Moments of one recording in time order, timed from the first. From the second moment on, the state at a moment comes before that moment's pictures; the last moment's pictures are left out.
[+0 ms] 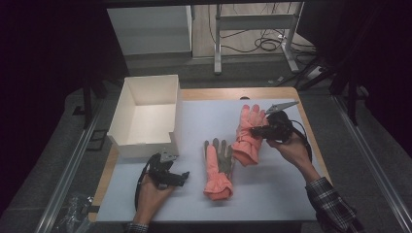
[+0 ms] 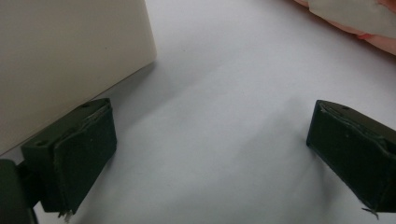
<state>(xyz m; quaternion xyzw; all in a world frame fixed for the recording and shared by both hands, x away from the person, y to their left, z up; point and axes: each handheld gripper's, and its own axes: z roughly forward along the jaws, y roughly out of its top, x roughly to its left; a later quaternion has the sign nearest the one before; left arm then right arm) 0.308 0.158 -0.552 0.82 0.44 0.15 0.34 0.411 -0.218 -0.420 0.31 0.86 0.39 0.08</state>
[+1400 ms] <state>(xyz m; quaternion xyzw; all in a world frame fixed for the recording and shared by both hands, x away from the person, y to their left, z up) 0.308 0.157 -0.552 0.81 0.44 0.16 0.34 0.354 -0.127 -0.461 0.21 0.91 0.37 0.03</state>
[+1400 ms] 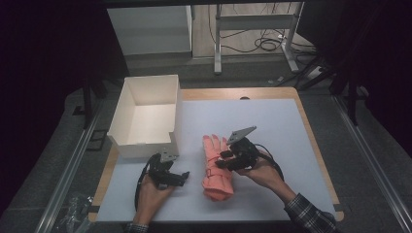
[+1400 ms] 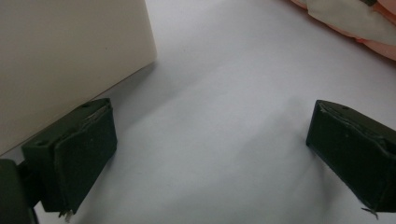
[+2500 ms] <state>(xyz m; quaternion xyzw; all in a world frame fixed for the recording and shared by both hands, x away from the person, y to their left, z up) 0.308 0.157 -0.552 0.81 0.44 0.16 0.34 0.342 -0.206 -0.471 0.27 0.87 0.40 0.08</state>
